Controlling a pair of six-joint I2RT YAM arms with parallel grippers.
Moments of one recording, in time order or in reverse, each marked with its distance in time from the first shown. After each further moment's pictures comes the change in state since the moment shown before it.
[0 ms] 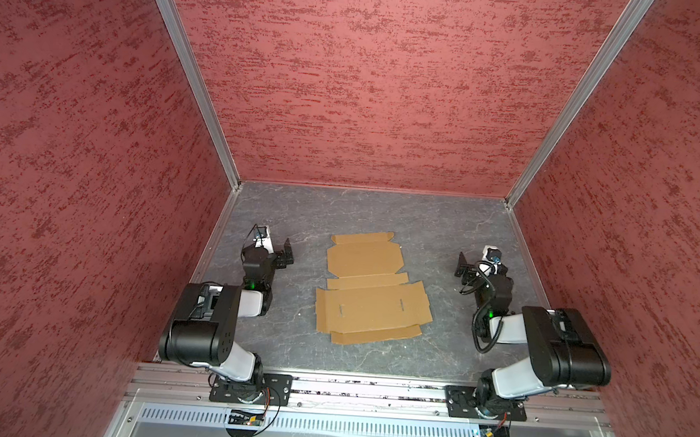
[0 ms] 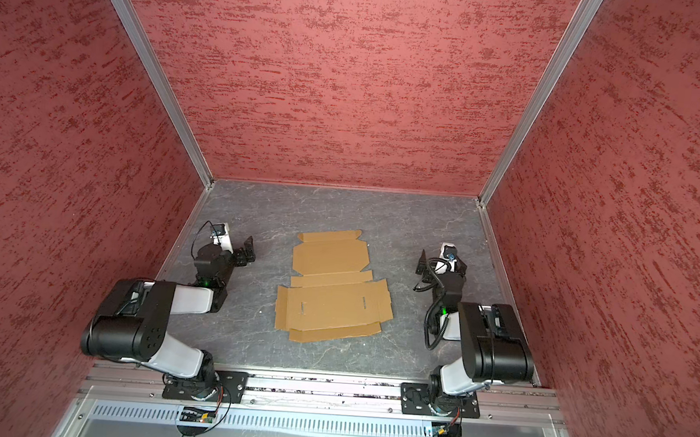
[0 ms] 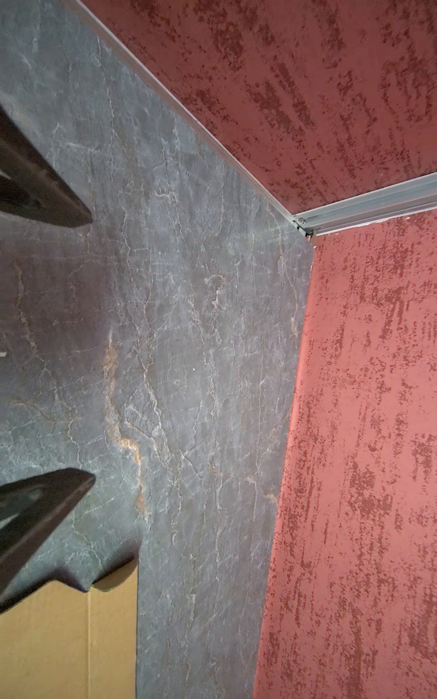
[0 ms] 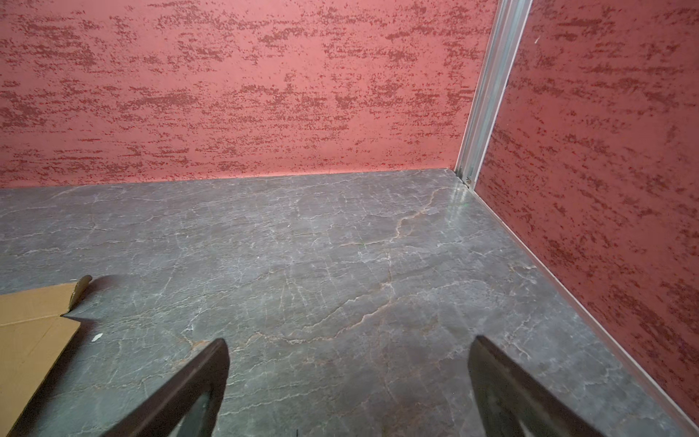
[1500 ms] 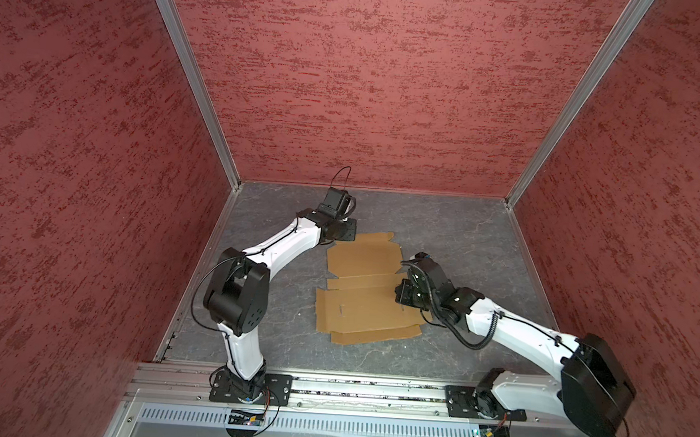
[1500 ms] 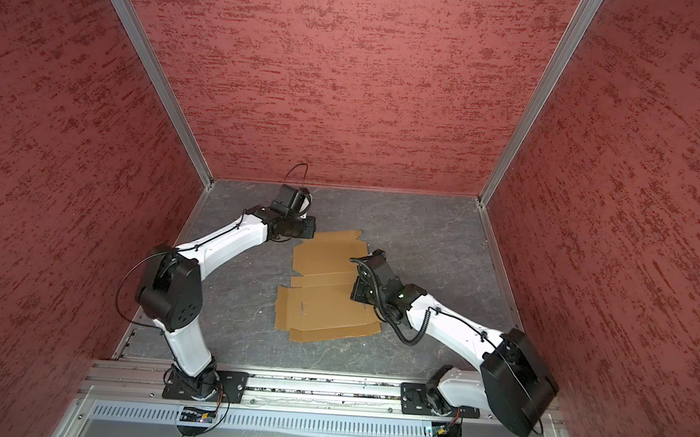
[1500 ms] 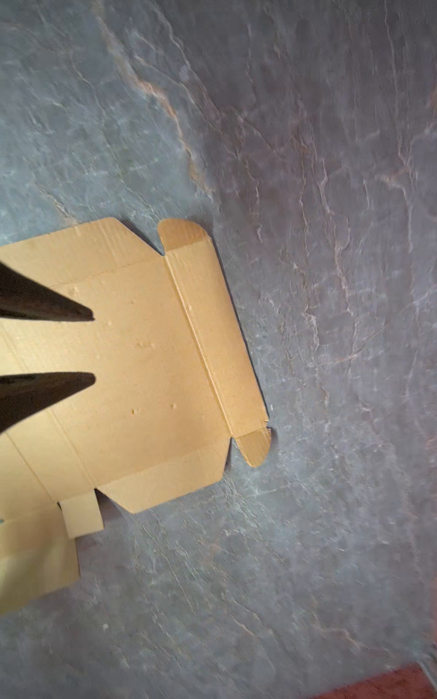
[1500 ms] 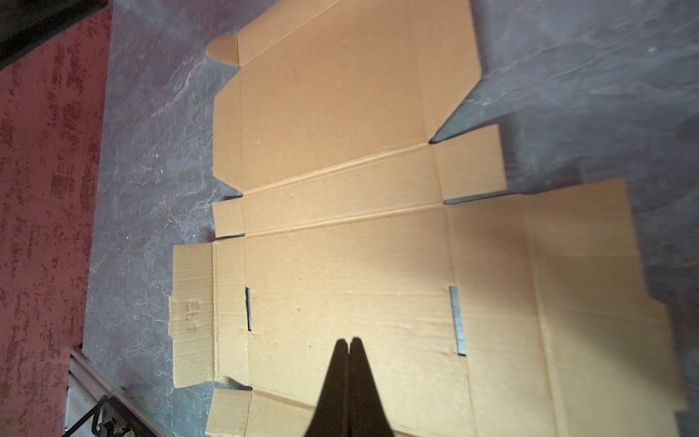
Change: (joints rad) left arm -0.475 0.373 1.091 -1.344 0.146 -0.239; right arm 0.757 -0.145 0.489 -1.339 -0.123 0.797
